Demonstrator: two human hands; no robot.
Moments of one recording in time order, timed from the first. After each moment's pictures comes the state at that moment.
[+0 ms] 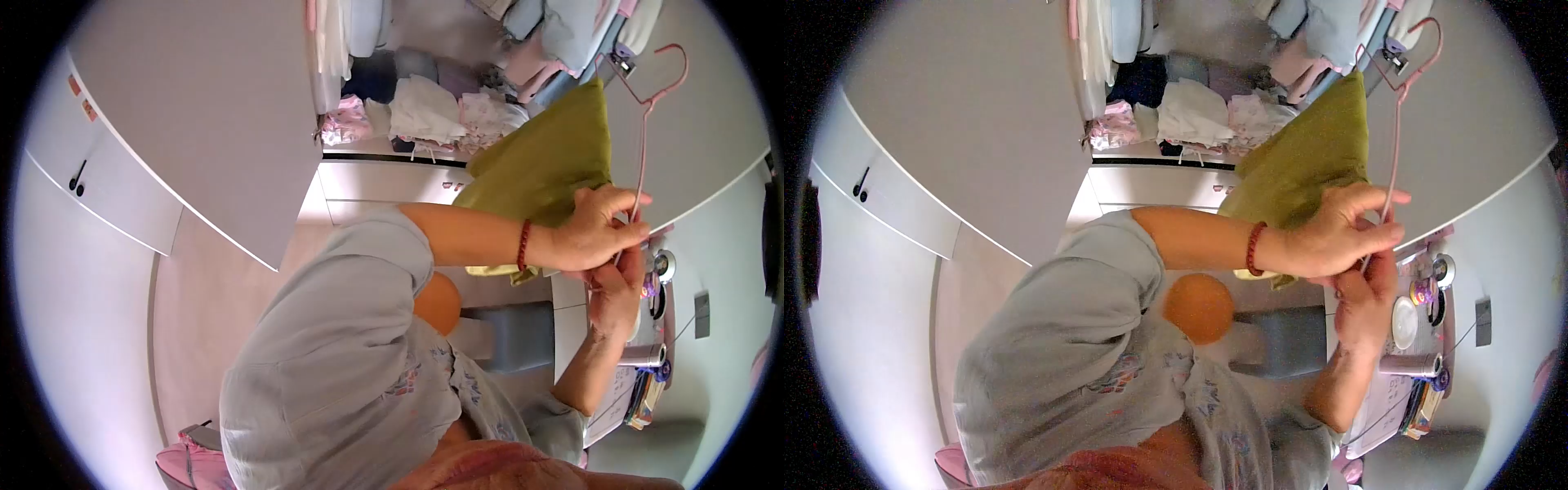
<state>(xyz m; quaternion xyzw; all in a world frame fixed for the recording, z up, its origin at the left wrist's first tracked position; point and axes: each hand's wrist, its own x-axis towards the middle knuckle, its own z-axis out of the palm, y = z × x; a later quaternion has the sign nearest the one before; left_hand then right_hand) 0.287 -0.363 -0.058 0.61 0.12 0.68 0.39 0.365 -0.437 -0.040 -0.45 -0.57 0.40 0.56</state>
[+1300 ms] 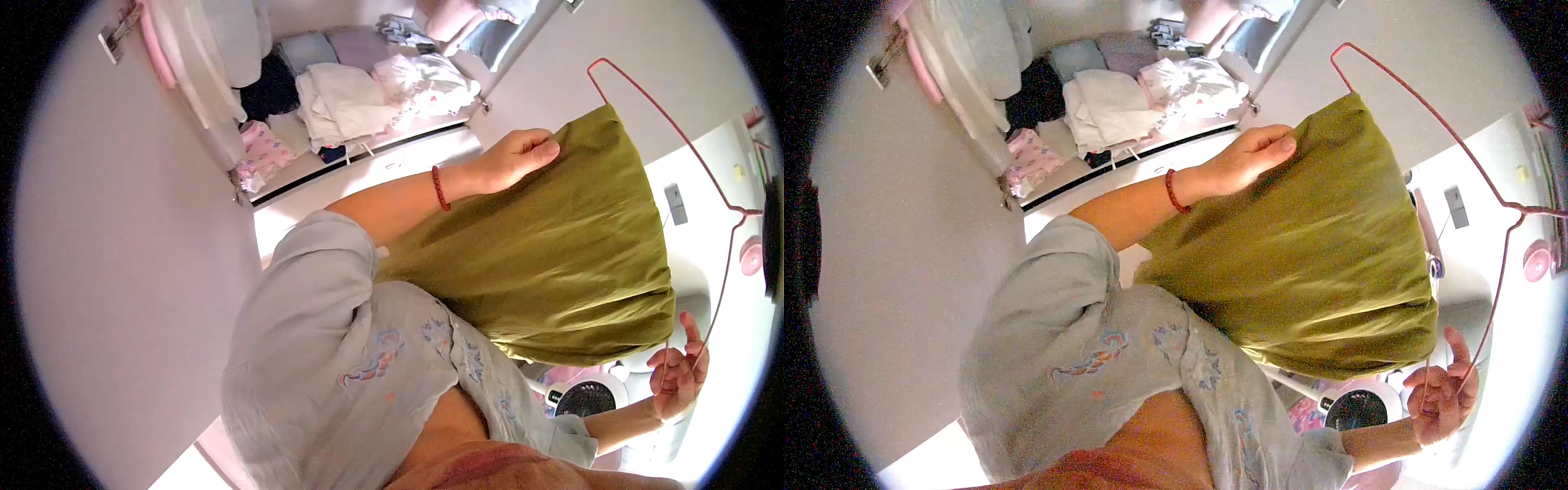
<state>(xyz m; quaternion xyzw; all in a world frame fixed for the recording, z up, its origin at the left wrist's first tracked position) 0.198 -0.193 -0.122 0.63 -0.03 0.43 0.65 0.369 -0.552 0.045 -0.53 -0.58 0.25 0.57</state>
